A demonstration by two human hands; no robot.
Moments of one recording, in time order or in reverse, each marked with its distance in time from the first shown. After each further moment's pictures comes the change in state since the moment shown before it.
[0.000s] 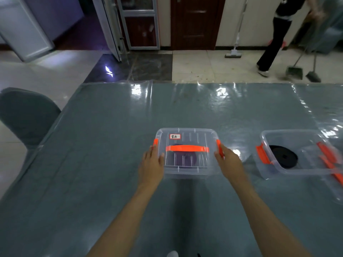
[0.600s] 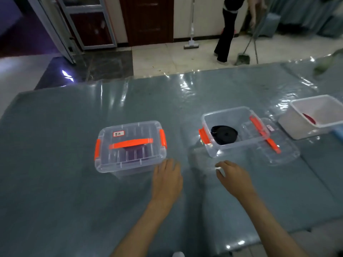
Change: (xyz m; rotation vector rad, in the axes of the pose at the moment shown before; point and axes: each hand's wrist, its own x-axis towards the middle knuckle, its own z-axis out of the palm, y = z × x) left_hand -0.128 0.196 0.087 0.304 -0.144 0.519; right_hand -0.109 0.149 -0.147 -0.388 -0.078 0.078
